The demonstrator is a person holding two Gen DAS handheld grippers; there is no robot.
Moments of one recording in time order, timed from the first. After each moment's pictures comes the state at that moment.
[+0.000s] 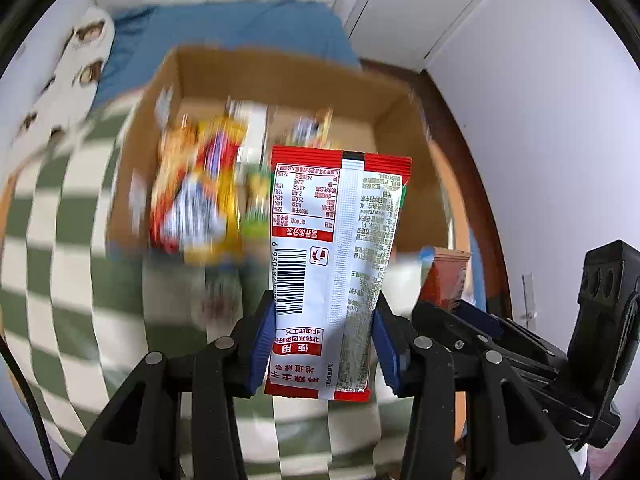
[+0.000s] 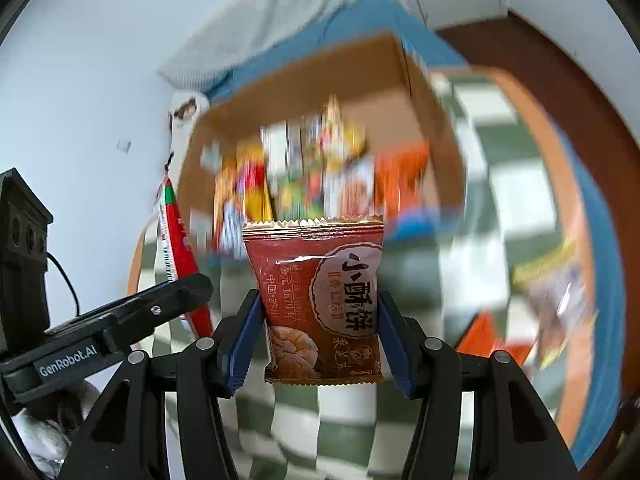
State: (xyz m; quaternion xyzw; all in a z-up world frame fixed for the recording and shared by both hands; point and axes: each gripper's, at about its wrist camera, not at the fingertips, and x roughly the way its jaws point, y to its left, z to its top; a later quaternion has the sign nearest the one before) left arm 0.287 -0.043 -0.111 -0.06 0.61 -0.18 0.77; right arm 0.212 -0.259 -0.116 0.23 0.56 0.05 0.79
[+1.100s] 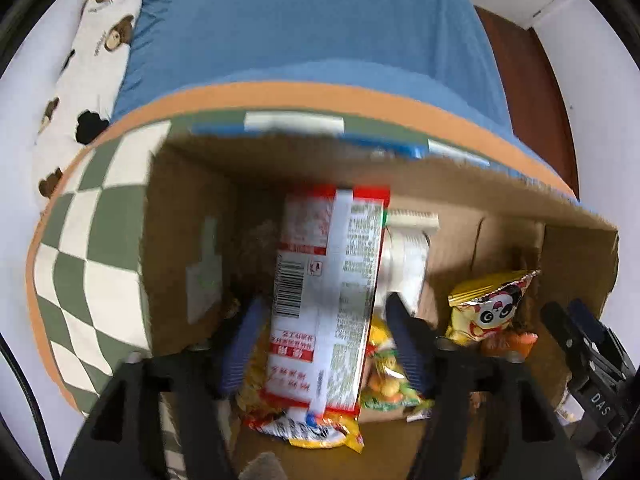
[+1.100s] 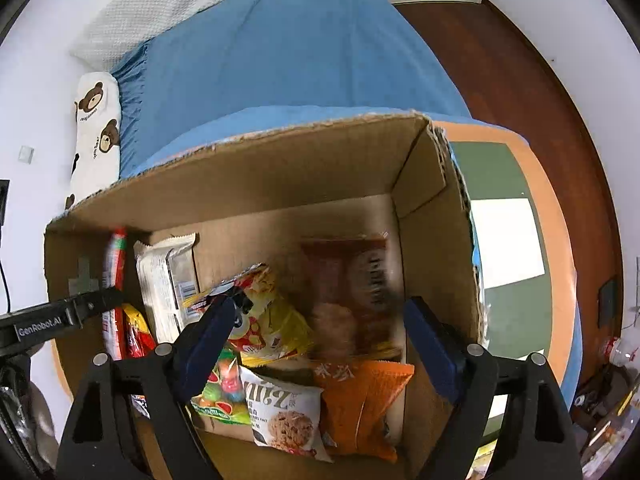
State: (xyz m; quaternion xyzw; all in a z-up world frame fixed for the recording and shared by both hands) left arm 0.533 -0.010 -0.242 0.01 0.74 -0.04 0.67; right arm 0.467 -0.276 -0.226 0.15 0.66 -0.05 0.73
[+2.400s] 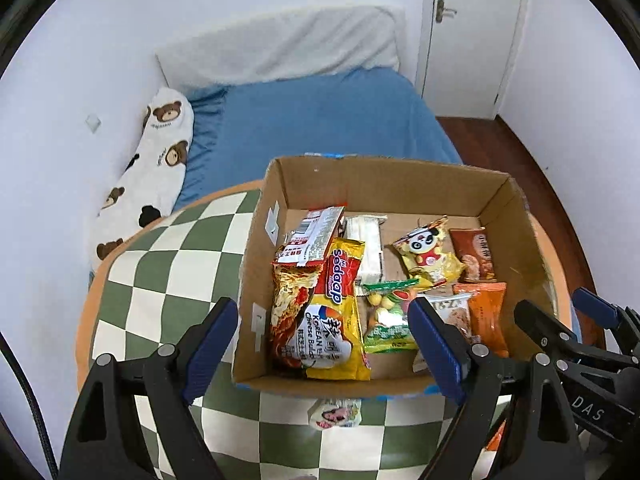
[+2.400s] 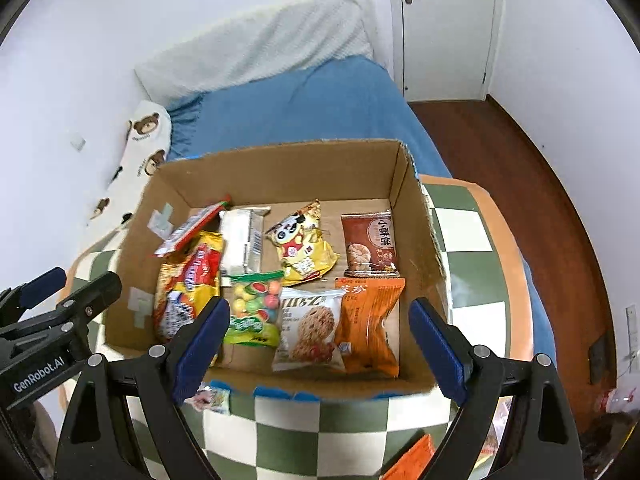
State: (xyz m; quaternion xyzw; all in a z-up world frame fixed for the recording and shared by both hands) left arm 0.323 -0.004 -0.102 0.05 0.50 -0.03 0.86; right arm 0.304 -0.212 -0.115 0.09 0.51 -0.03 0.86
